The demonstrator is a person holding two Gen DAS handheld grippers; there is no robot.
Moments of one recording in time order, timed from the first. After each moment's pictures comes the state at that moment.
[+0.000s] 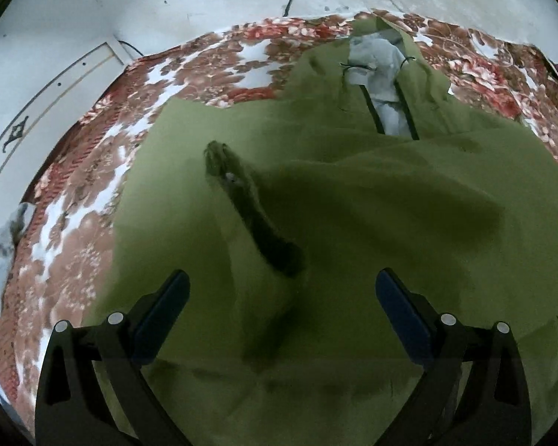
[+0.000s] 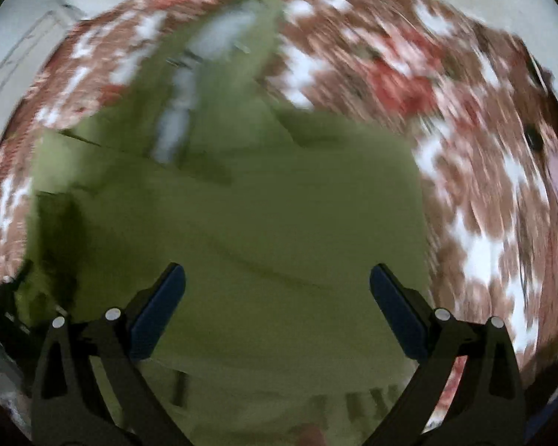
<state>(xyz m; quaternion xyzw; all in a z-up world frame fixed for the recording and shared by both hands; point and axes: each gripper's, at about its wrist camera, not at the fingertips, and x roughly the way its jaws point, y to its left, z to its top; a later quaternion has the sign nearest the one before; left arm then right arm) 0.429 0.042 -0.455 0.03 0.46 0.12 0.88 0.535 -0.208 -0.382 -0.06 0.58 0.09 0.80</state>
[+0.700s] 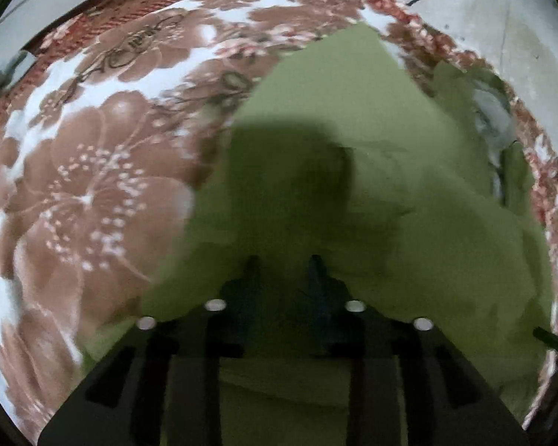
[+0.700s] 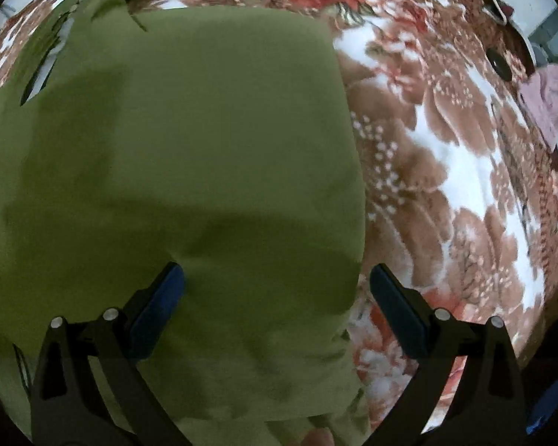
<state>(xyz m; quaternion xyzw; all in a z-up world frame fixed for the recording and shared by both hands) 0.423 0.215 -0.496 -0.20 0.51 0.15 0.82 0.529 -0.289 -0.486 -0.07 0.62 -0.01 0.78</state>
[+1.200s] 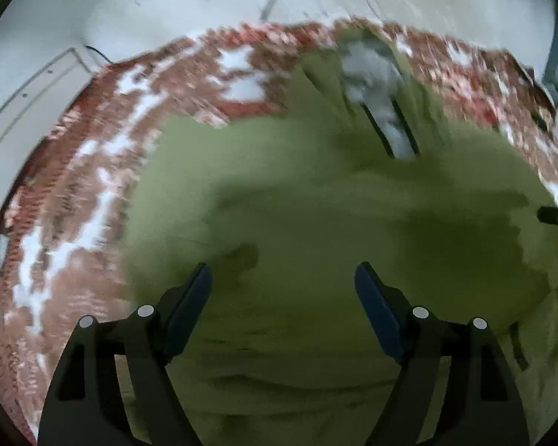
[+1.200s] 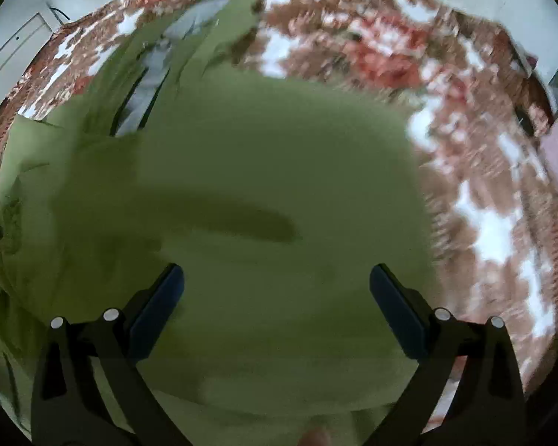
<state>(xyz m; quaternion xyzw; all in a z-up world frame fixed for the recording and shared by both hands) 0.453 0.100 -0.449 0.02 0.47 0.02 0.88 0.514 -0.213 -0.442 -0.06 0.56 0.07 0.82</state>
